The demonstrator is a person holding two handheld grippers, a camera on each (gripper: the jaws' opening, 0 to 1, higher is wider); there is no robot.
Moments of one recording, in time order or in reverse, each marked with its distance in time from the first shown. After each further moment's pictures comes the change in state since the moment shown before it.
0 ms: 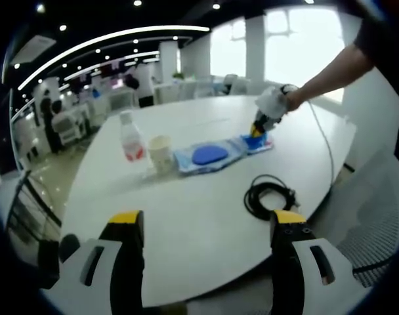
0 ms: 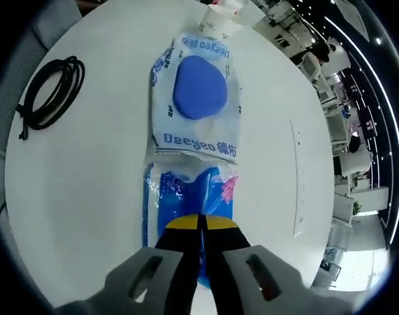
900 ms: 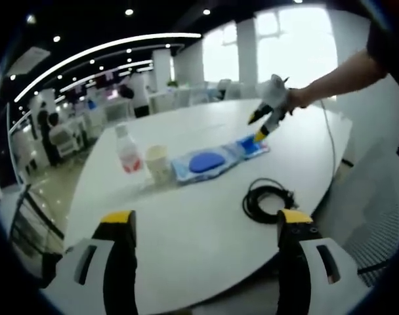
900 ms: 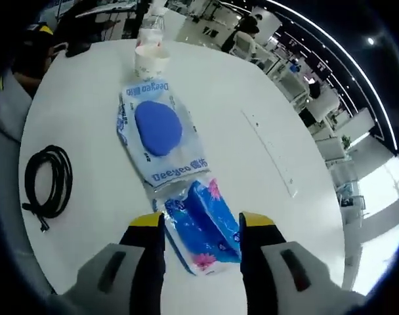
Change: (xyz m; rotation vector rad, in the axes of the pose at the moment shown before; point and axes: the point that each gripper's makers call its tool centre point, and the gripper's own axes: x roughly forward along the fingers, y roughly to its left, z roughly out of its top) left arm -0.002 -0.007 0.010 0.066 -0.049 -0.017; right arm -0.057 0.001 0.017 0.501 -0.074 -0.169
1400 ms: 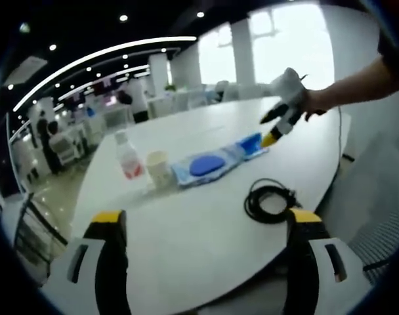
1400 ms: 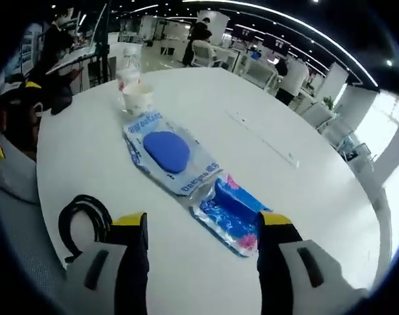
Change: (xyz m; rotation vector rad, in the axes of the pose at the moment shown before) left arm 0.000 0.001 0.003 0.041 -0.013 0.007; right arm -0.037 0.039 0.008 0.350 -0.101 -0.038
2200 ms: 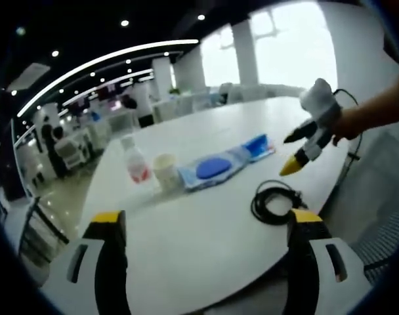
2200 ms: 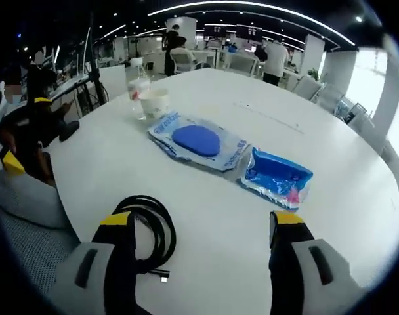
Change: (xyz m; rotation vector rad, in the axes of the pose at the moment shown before) left arm -0.003 0.010 0.002 0.019 -0.017 0.041; right arm -0.020 0.081 -0.030 0.230 -0.016 0.008
